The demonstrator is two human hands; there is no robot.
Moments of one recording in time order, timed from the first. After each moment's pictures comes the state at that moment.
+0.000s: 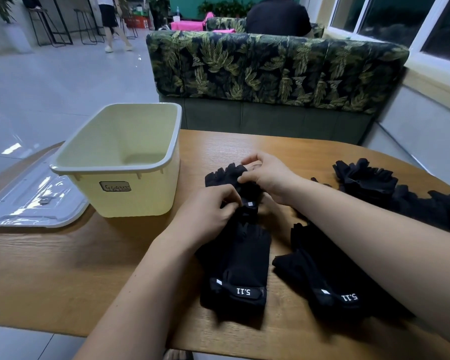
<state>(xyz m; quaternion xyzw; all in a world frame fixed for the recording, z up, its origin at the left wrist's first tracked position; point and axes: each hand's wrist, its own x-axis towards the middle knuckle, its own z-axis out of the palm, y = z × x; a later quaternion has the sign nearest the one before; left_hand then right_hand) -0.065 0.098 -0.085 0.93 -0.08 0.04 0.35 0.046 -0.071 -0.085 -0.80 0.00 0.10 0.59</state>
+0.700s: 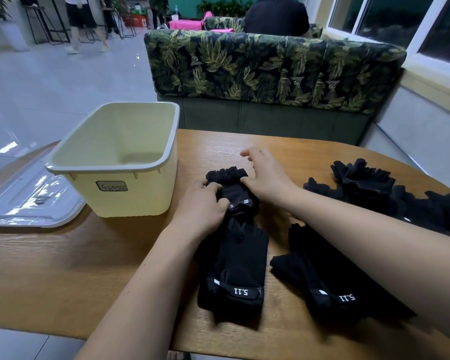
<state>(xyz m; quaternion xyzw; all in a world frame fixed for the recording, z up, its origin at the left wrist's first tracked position) -0.038 0.096 -0.099 0.96 0.03 -0.01 0.28 0.049 -0.080 -0.095 -0.95 -0.16 -0.06 0.27</state>
